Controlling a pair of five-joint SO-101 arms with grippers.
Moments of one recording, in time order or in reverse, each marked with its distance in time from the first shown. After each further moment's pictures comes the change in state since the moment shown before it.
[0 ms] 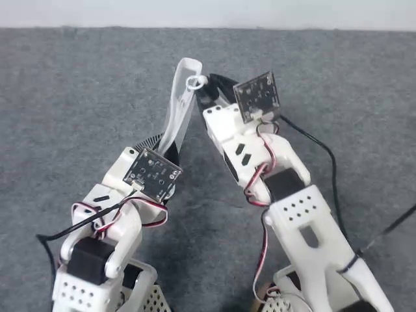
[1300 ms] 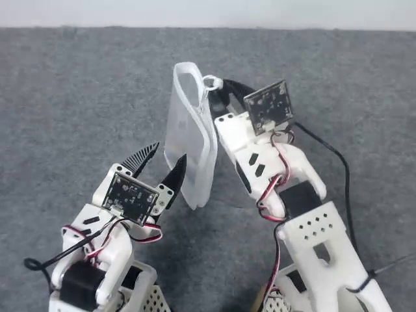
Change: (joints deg) left arm -0.1 -13.1 3.3 2.5 6.2; right arm -3.3 -13.2 4.4 7.9 4.3
